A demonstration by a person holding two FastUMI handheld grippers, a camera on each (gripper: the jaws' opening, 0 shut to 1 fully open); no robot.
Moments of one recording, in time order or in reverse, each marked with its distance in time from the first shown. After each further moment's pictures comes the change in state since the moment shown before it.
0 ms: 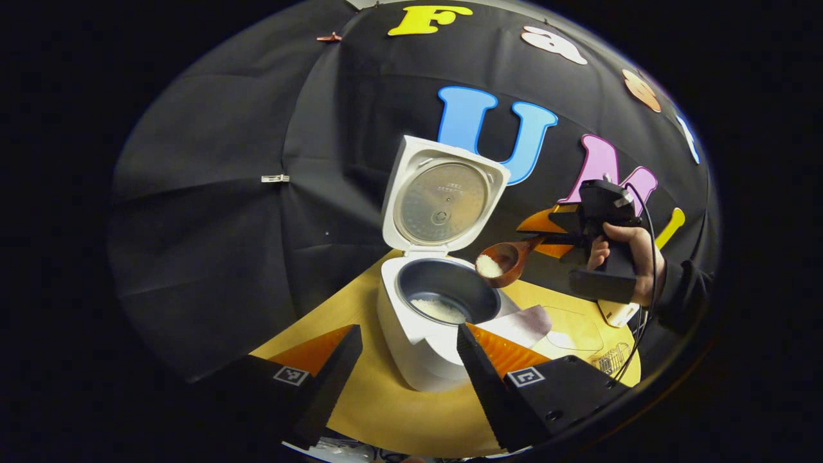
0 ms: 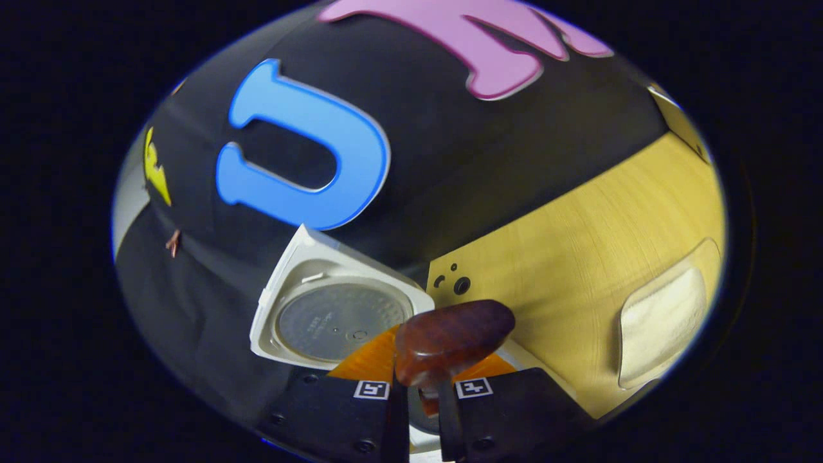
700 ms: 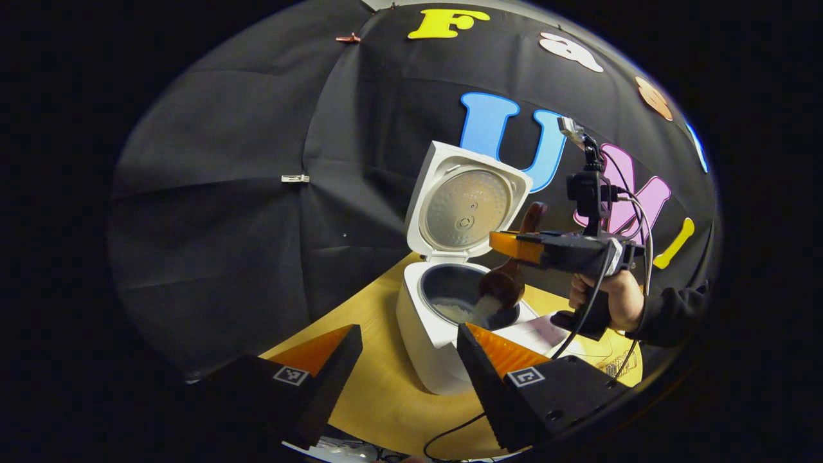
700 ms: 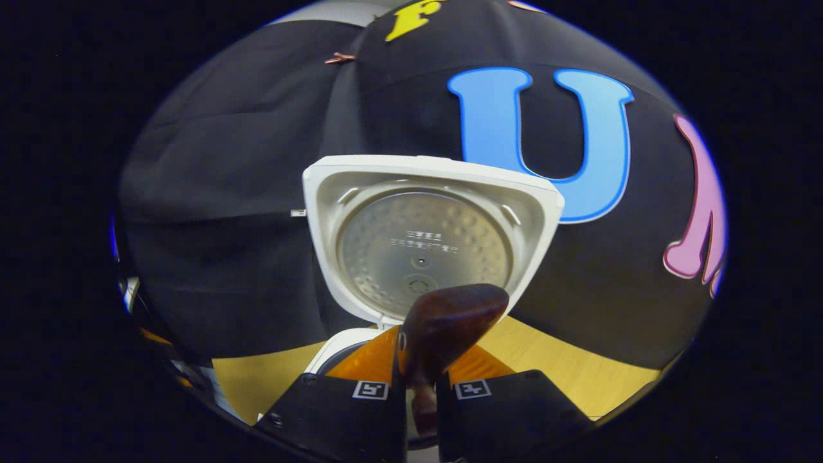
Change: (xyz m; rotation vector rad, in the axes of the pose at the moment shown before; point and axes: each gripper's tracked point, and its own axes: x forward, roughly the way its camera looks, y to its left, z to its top) left arm -0.006 0.027 0.006 -0.029 -0.026 0.052; right arm 0.023 0.063 -0.077 -0.988 -0.061 0.143
